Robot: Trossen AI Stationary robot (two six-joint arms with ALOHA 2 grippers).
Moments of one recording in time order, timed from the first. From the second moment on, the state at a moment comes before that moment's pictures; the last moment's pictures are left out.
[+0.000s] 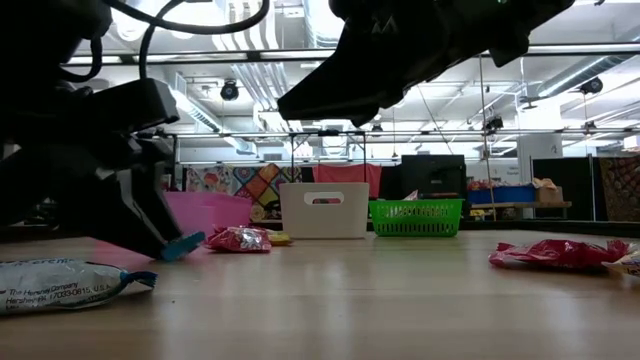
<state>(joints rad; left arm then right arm) -0.54 1.67 0.61 -0.07 -0.56 -0.47 0.25 1.80 0.97 0.41 0.12 0.02</state>
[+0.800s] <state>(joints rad) -0.56 1.42 0.60 -0.06 -0.64 -0.40 0.25 1.80 0.97 0.42 0.07 -0.04</state>
